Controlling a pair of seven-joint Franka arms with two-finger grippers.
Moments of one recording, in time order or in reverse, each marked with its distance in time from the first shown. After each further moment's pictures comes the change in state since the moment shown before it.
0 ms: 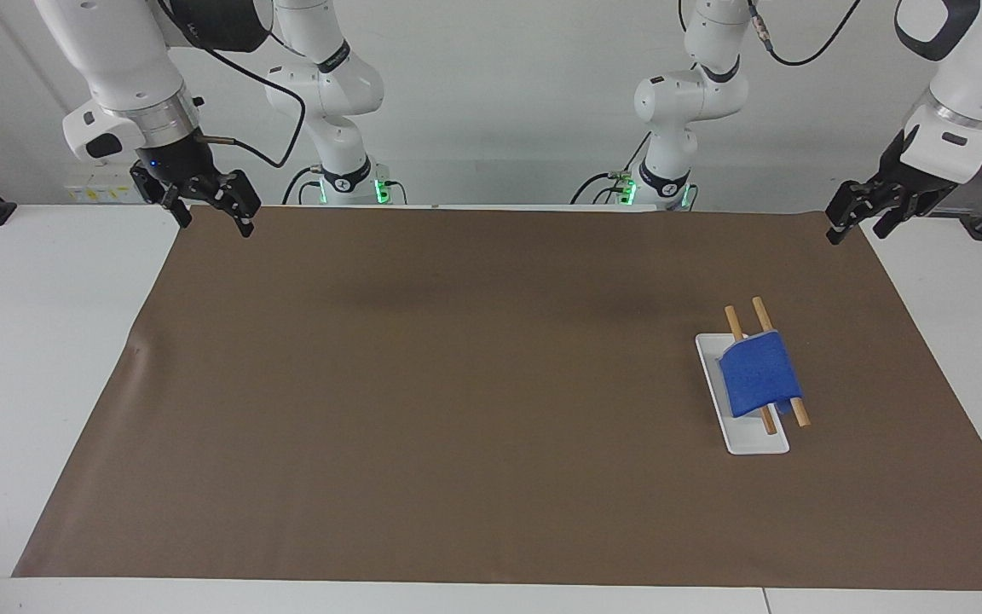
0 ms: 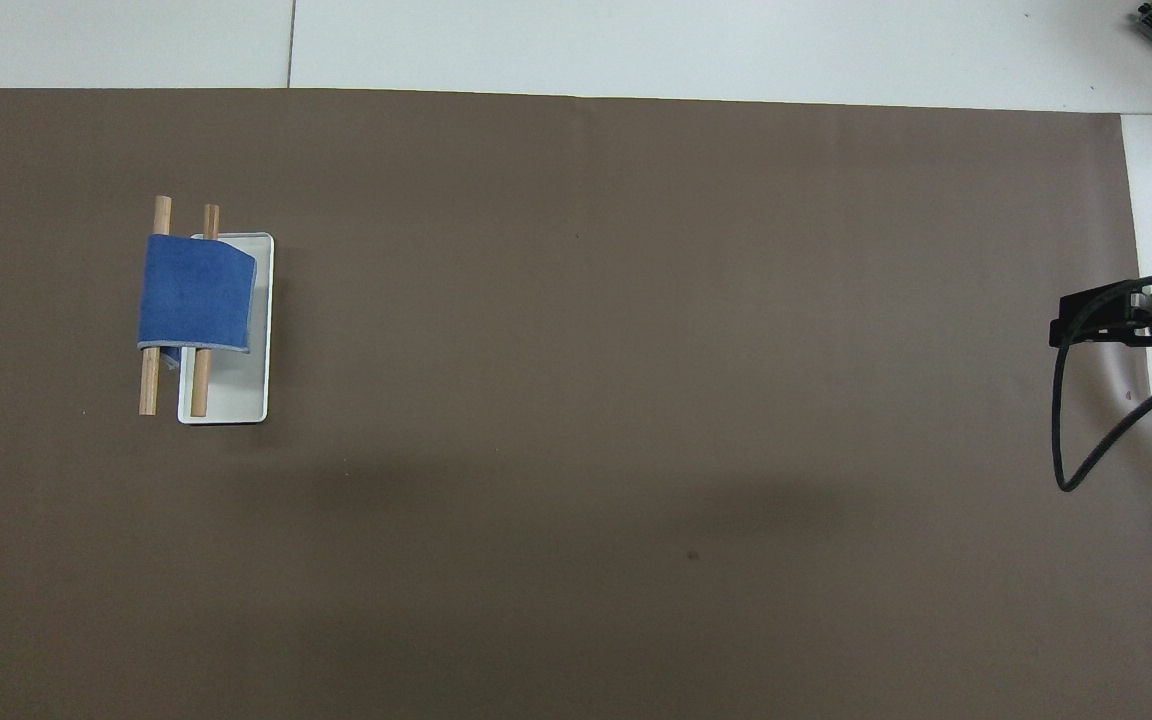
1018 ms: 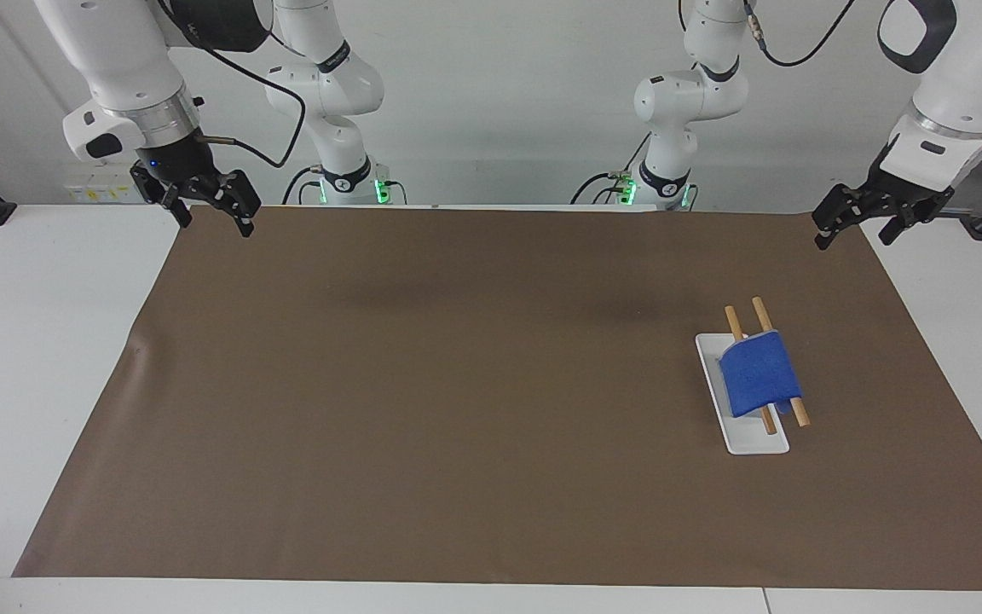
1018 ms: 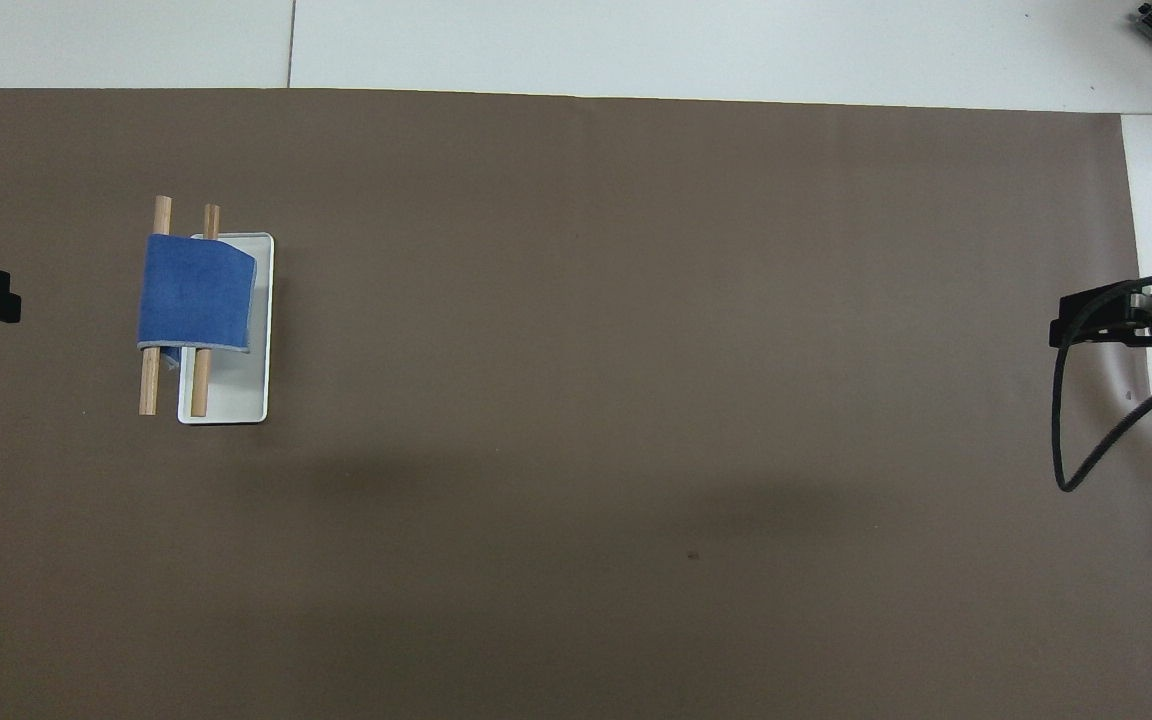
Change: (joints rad) left arm -0.012 -0.016 -0.008 -0.051 0.012 0.074 0.045; right arm 0.000 0.000 0.000 0.000 0.000 -0.001 0.000
